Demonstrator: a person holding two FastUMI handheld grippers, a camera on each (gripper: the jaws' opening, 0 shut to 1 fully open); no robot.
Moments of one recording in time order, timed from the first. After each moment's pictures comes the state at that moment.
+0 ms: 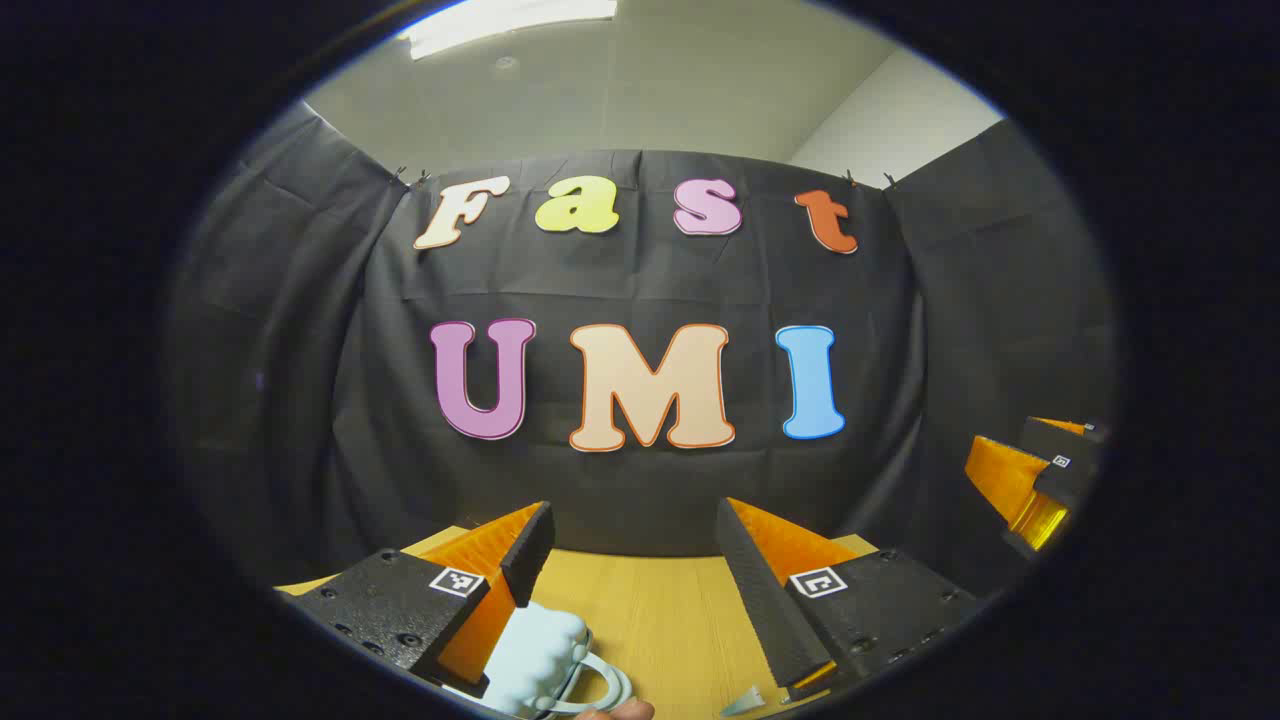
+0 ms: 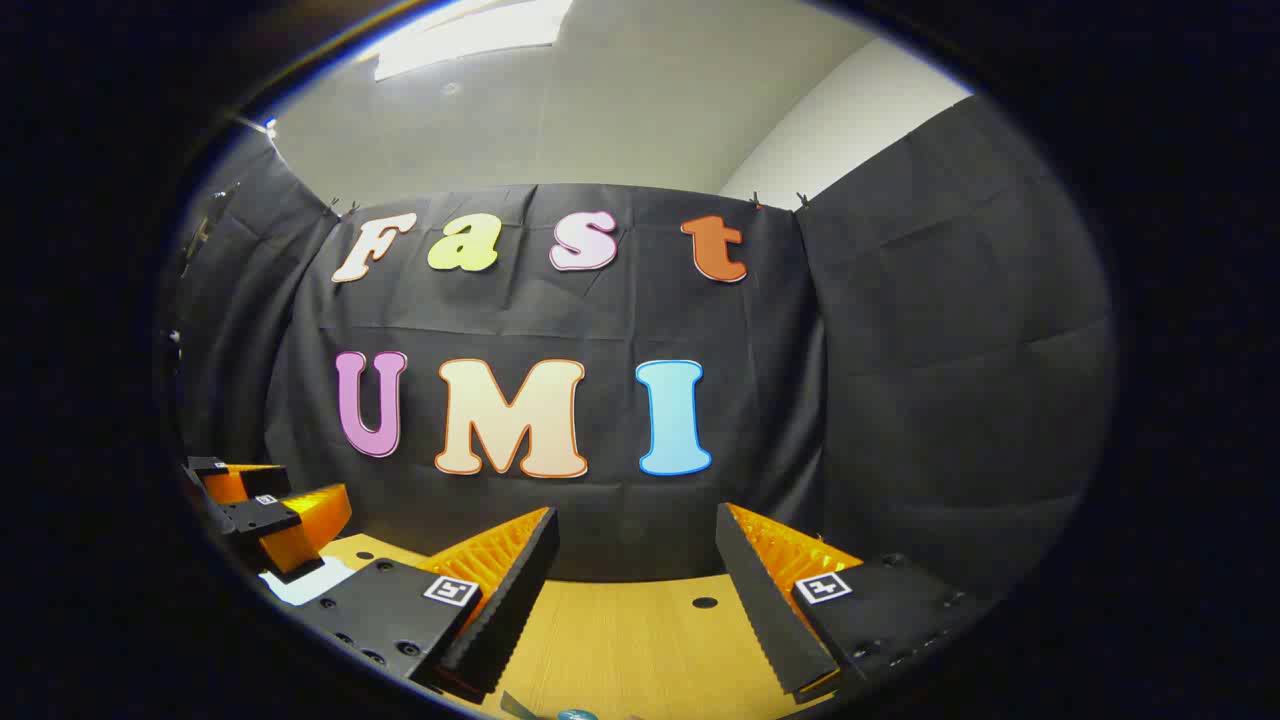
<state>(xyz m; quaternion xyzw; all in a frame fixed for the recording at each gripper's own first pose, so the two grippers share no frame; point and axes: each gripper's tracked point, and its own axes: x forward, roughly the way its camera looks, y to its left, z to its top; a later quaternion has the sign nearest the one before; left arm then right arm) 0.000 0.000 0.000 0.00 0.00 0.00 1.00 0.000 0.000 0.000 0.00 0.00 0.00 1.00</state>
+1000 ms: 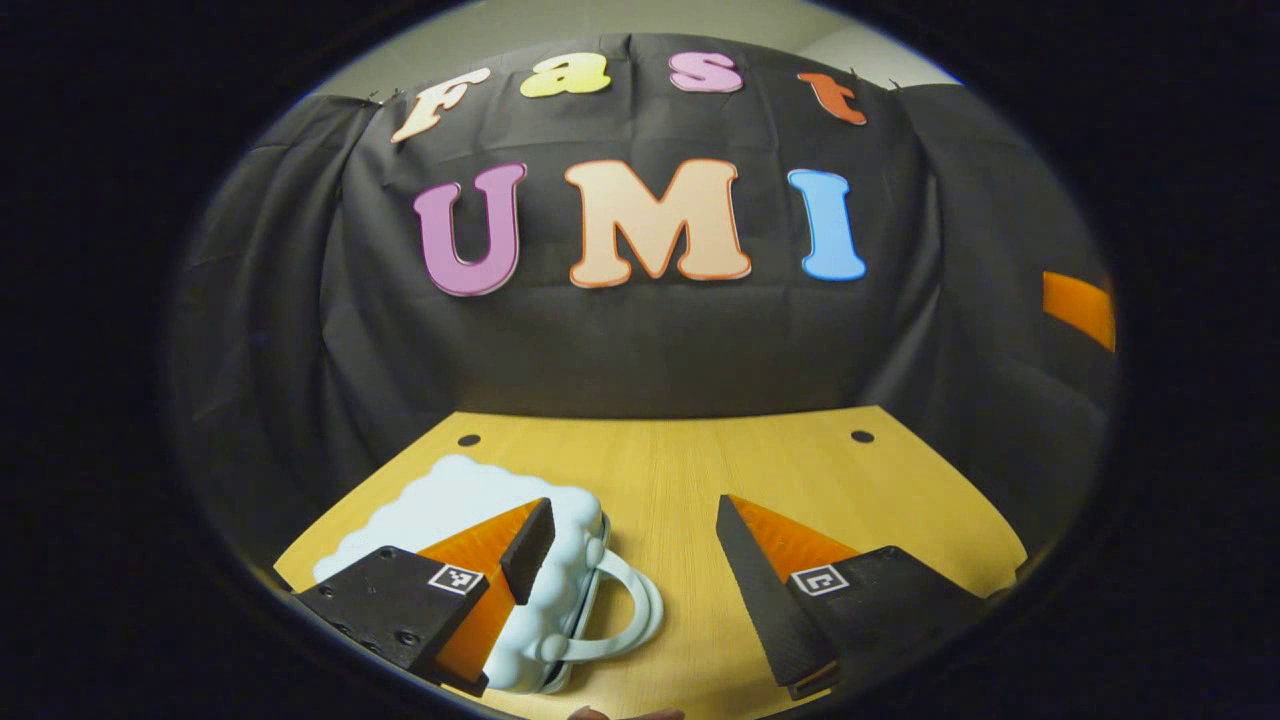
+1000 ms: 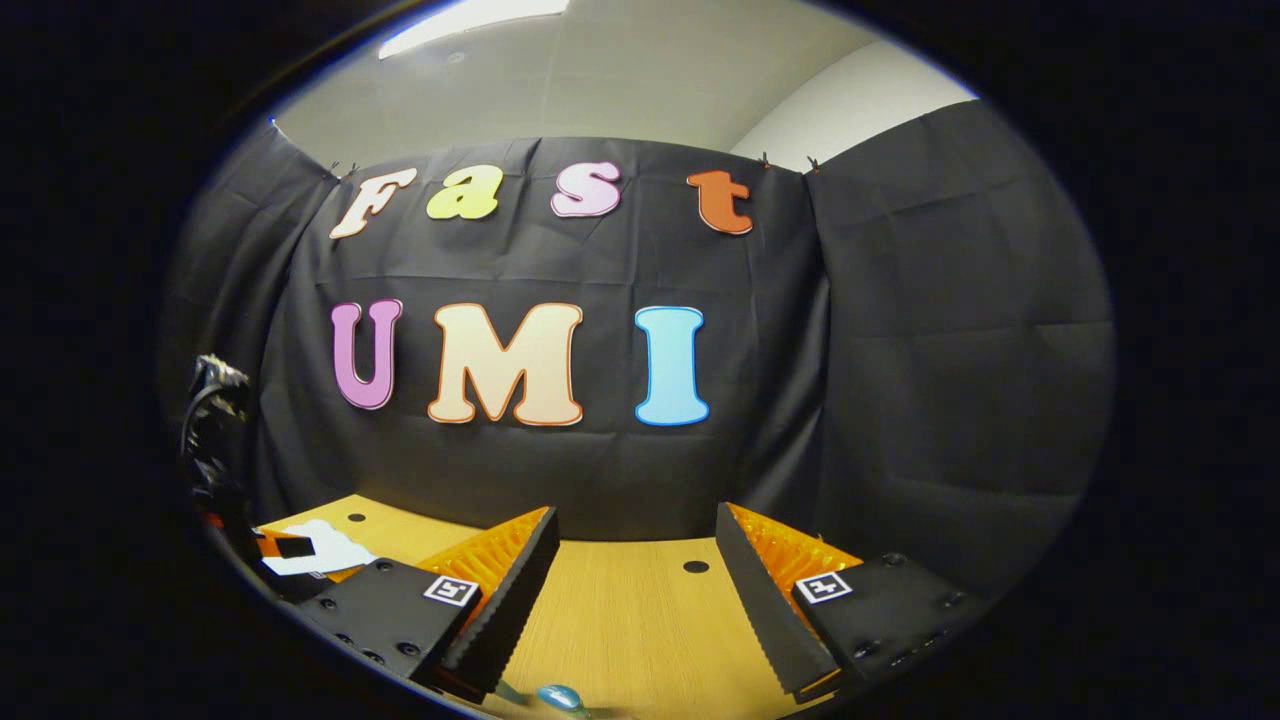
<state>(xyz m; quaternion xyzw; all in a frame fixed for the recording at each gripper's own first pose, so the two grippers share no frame) -0.008 0.015 -0.179 0.02 0.23 0.00 0.97 0.001 -0.010 -0.051 -0.03 0.08 0.00 1.00</state>
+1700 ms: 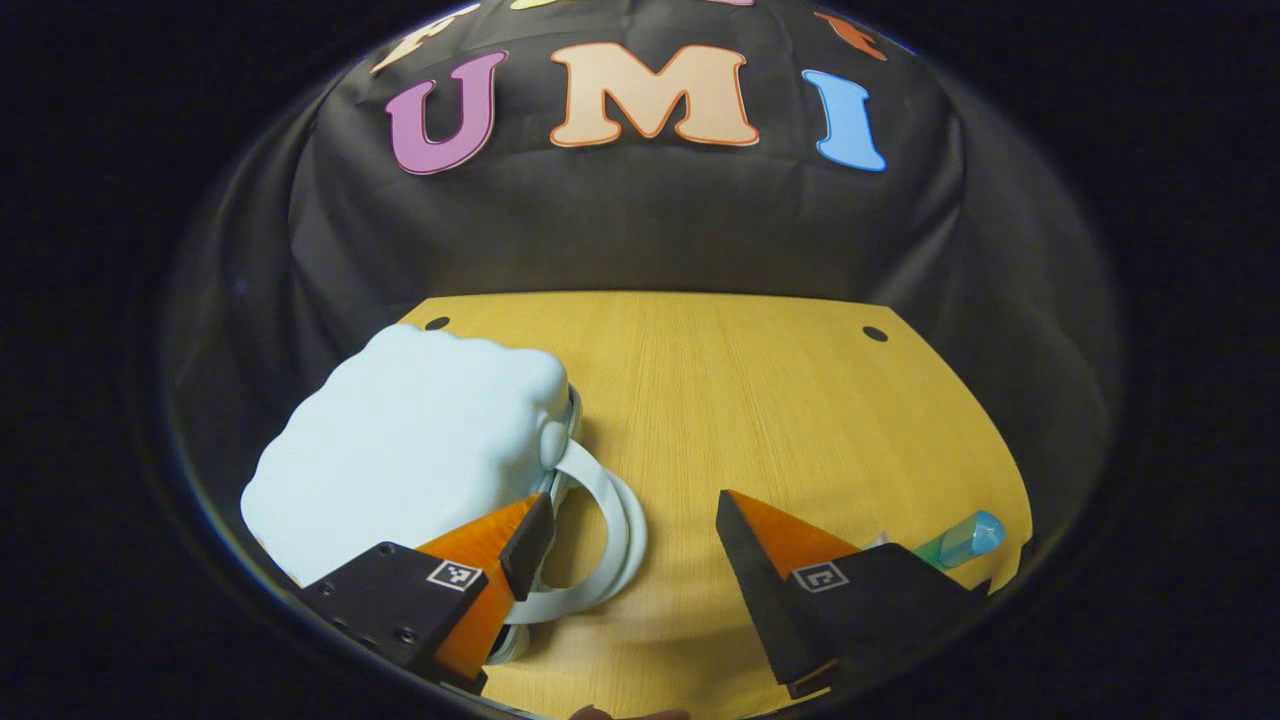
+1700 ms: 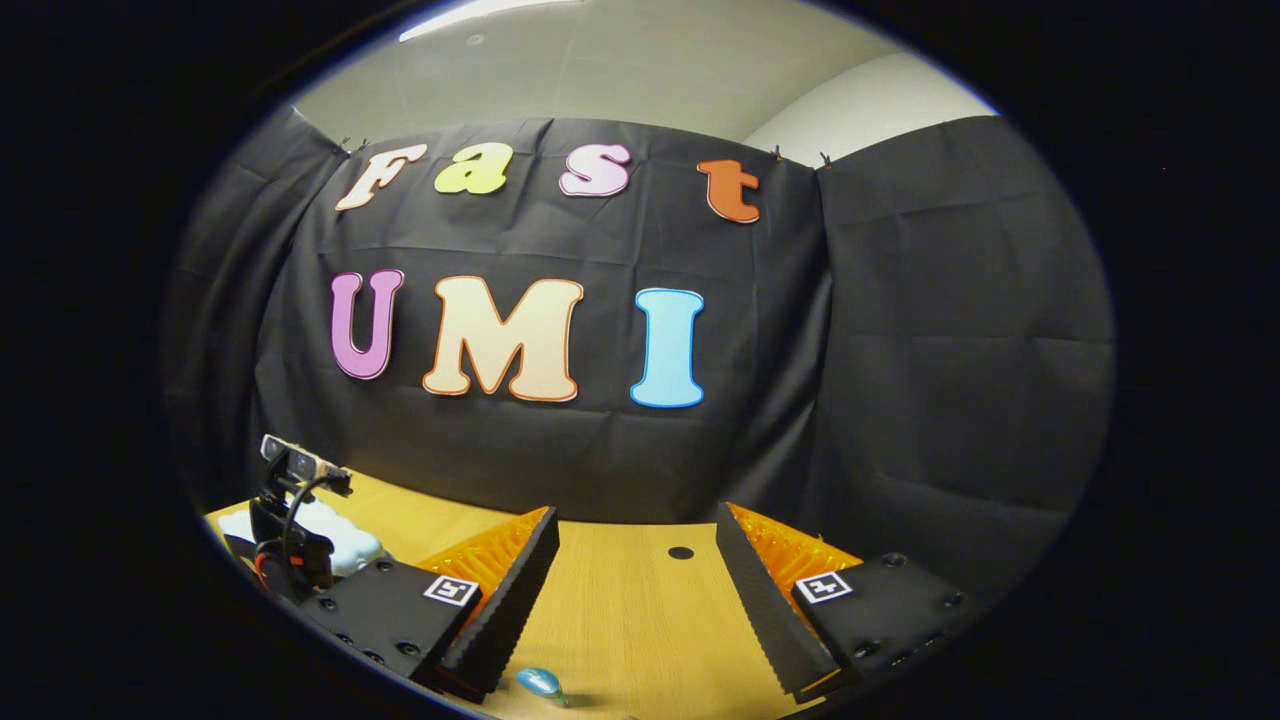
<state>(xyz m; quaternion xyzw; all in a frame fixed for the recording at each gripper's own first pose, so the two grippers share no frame) -0.023 0.005 -0.286 0.00 0.39 -0.01 0.92 -0.005 -0.015 -0.064 -0.06 0.10 -0.01 0.99</state>
